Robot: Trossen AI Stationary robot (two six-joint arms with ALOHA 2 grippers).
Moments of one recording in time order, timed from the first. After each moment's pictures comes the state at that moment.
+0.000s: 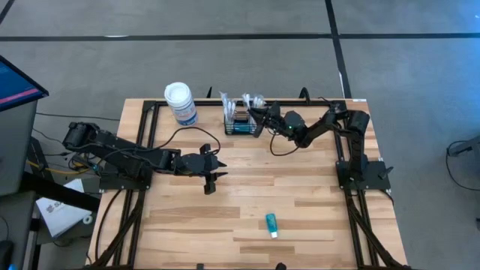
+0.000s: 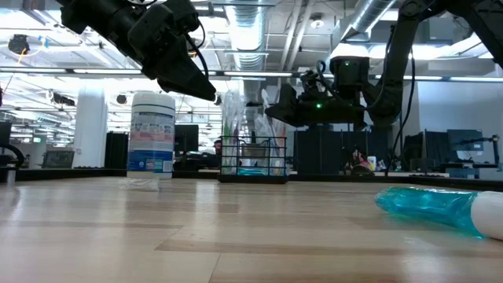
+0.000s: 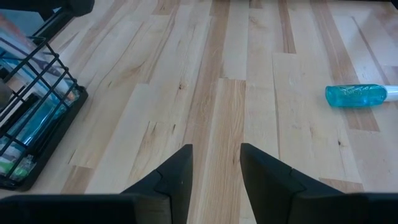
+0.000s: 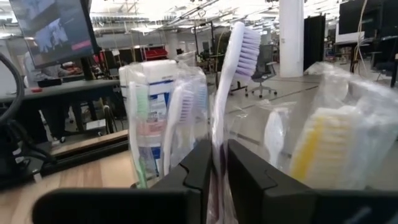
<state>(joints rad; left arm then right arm) -0.16 1.33 0.67 0.08 -0.31 -0.15 -0.45 1.97 0.70 1.38 0.08 0.13</state>
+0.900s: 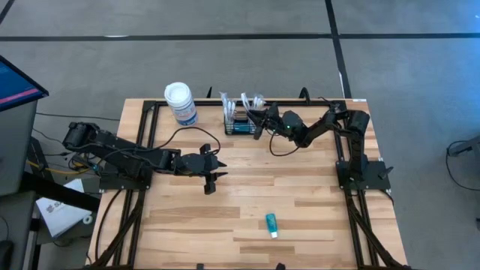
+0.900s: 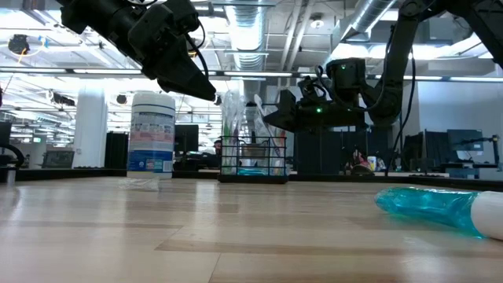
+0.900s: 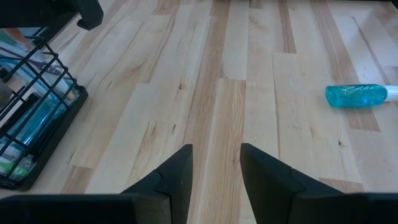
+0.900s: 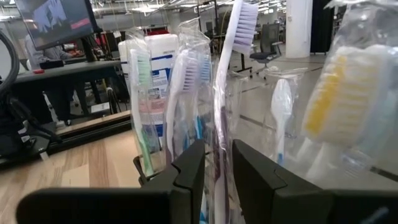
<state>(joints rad) -0.16 1.33 0.67 0.07 -0.31 -0.15 -0.45 1.97 0.69 1.30 0.05 0.15</state>
